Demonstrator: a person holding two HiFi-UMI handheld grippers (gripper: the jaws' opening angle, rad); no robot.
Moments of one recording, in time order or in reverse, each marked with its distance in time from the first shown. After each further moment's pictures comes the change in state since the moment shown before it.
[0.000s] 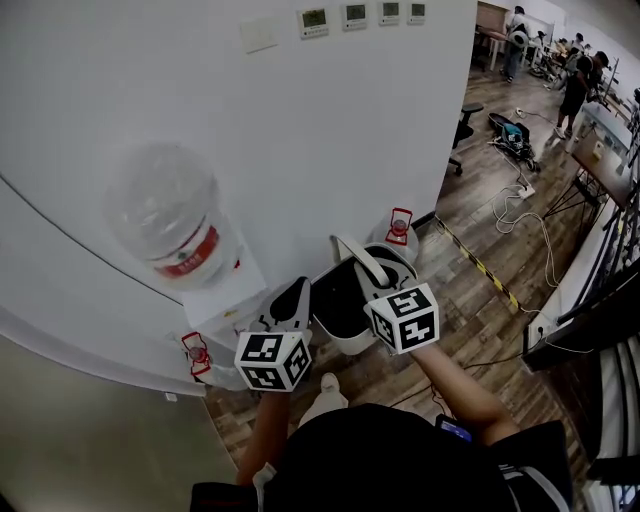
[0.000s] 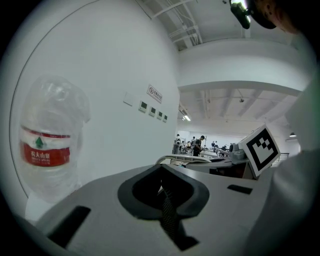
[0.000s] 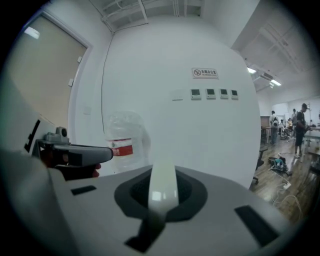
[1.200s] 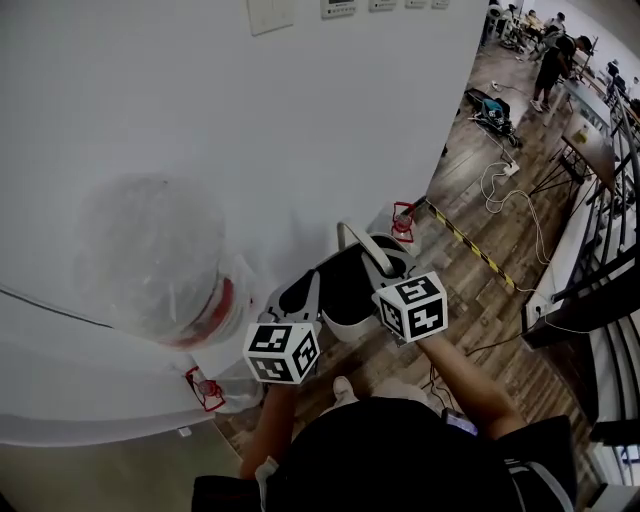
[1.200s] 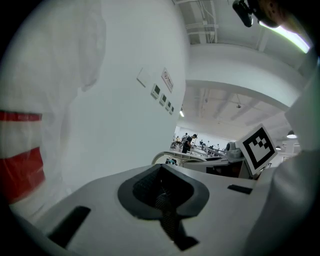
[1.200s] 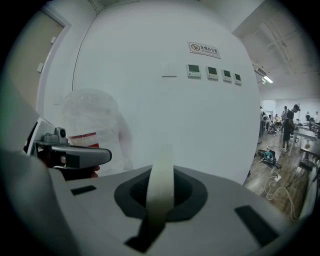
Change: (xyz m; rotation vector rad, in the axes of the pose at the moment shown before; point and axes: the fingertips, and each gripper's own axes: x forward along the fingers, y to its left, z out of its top) left arm 0.109 0.139 0.001 -0.092 0.104 -0.167; right arm 0.163 -0.023 0.015 0.050 0.127 -0.144
